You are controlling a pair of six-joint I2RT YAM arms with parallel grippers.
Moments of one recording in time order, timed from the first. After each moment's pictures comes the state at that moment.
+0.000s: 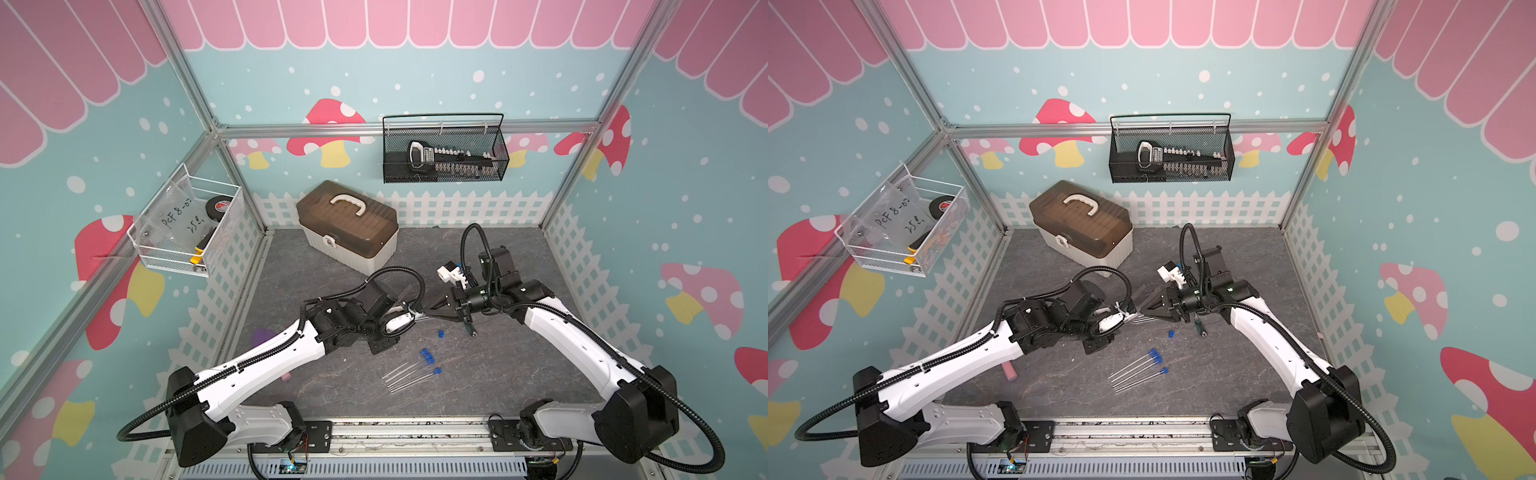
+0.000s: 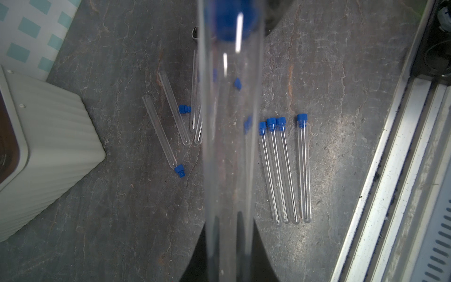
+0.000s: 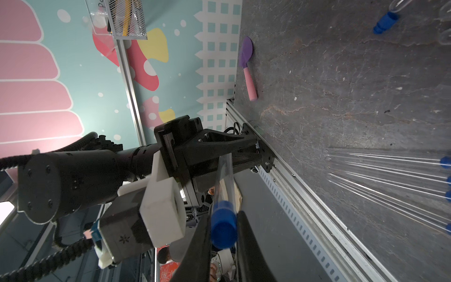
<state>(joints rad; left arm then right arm) -0.89 1.28 1.17 -0.85 0.00 0.32 0.42 1.31 1.07 -0.56 -1.12 0.78</state>
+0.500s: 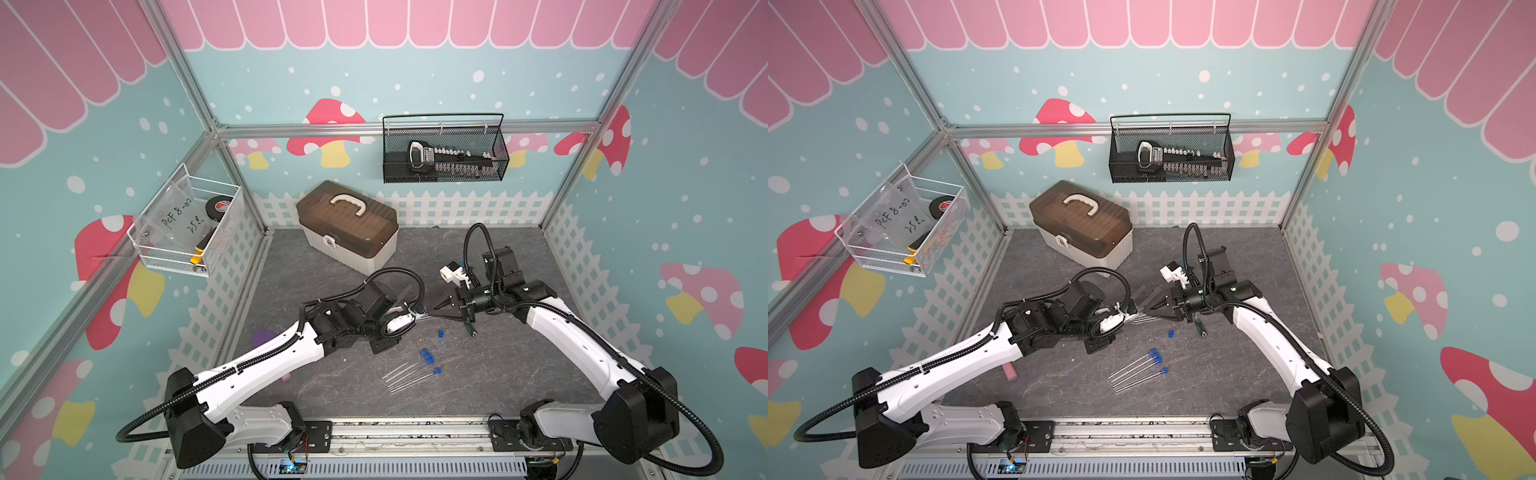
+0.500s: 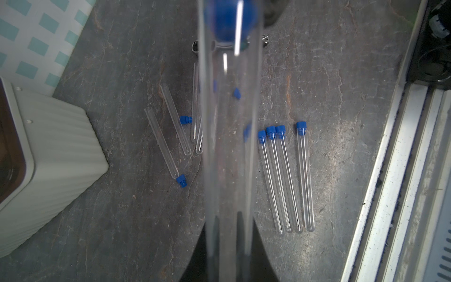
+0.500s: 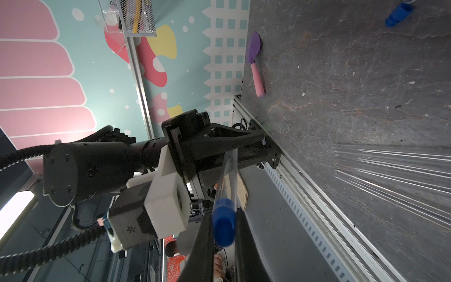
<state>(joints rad) -0.89 1.26 1.14 -0.79 0.02 0.36 0.37 1.29 1.05 -0.56 -1.20 0.77</state>
